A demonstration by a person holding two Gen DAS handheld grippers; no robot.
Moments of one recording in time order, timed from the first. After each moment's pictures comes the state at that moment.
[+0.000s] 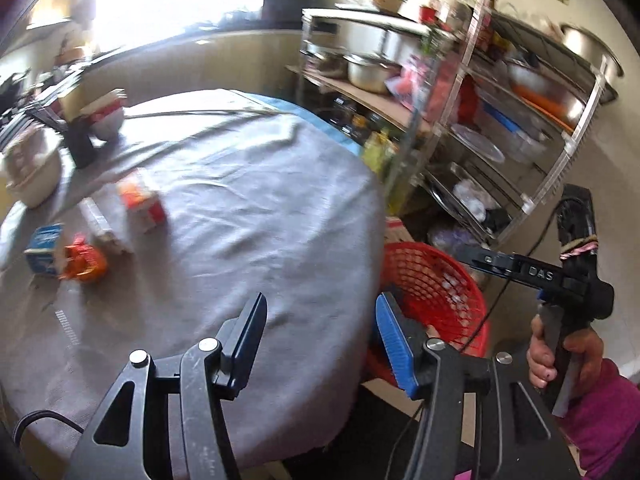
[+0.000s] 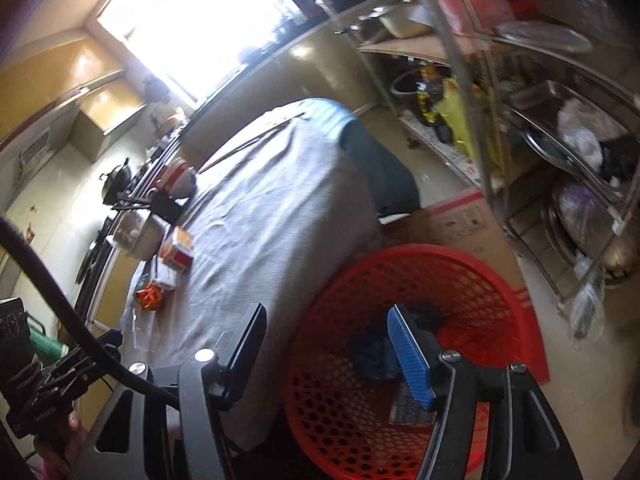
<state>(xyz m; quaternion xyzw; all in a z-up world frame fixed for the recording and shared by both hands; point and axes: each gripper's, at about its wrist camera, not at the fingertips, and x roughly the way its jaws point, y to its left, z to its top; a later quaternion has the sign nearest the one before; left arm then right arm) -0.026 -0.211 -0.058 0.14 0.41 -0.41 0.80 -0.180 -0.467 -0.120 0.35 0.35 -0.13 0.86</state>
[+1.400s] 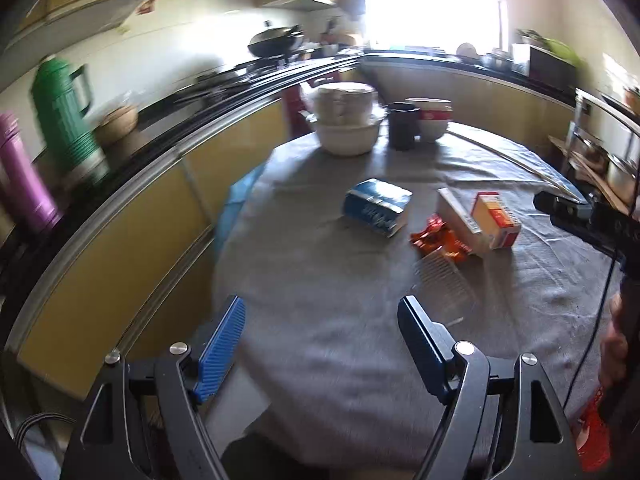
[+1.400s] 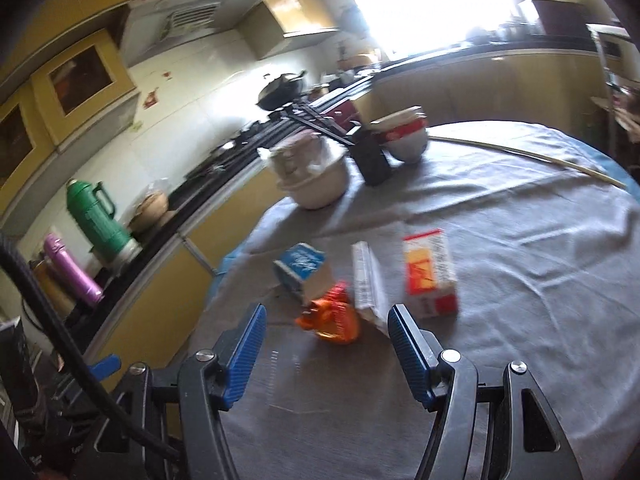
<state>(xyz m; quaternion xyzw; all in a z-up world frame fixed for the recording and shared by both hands) 0.029 0.006 -0.037 0.06 0.38 0.02 0.92 0.084 -0.262 -0.061 0.20 0.32 0.17 0.91</state>
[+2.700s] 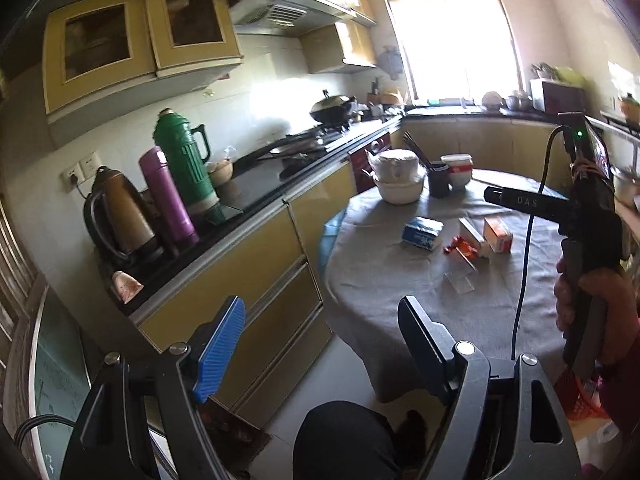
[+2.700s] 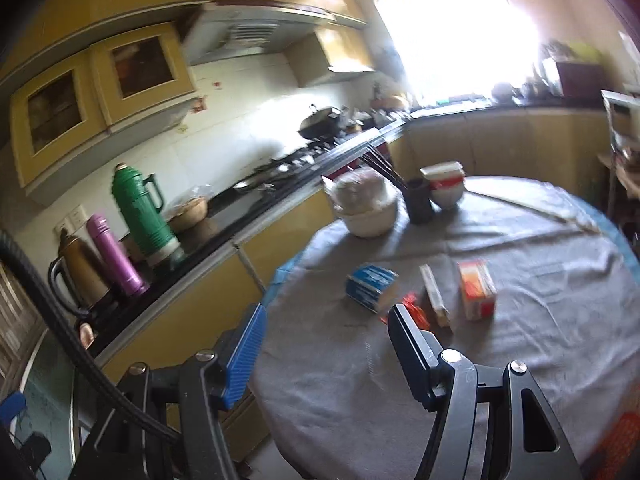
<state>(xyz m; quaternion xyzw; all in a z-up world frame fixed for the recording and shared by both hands) -0.179 0.040 0.056 0.11 0.27 0.09 0.95 -0.022 -0.187 0.008 0.17 0.28 0.14 0.93</state>
